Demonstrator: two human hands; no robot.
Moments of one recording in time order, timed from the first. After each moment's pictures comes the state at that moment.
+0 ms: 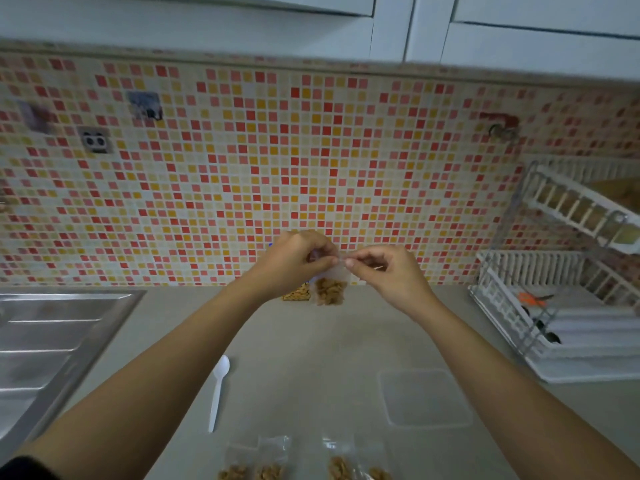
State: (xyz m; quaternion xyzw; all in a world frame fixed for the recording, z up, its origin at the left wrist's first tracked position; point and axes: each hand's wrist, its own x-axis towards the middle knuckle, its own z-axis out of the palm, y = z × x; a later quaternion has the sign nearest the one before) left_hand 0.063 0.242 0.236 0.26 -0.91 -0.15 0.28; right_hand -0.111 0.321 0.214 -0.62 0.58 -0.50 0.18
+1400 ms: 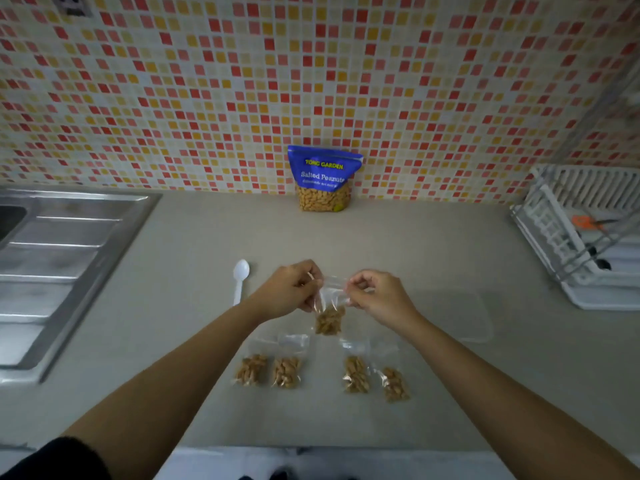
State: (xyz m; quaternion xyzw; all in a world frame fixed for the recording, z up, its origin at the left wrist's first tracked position) left_hand 0.106 0.276 0.050 0.42 -0.75 -0.49 0.16; right_hand -0.078 0.346 0.040 -0.49 0.69 -0.38 0.37
